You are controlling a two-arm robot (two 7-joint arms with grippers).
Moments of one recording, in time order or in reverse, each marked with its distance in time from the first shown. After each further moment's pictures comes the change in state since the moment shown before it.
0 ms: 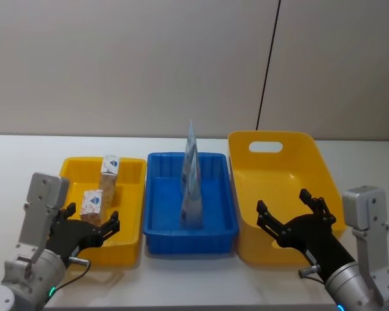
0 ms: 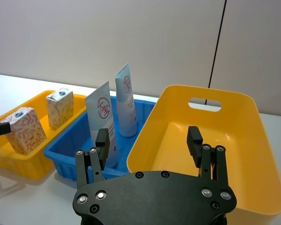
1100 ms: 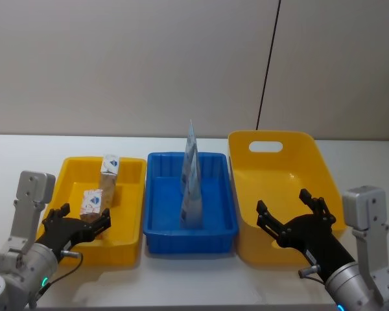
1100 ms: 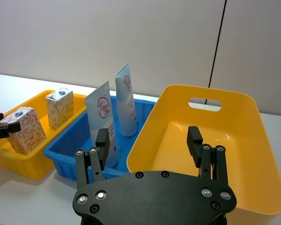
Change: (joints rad) left arm -0.091 -0.039 -0.051 0.202 -0.036 -0.055 -0.100; right arm 0.000 0.000 0.000 0.000 0.000 0.000 0.000
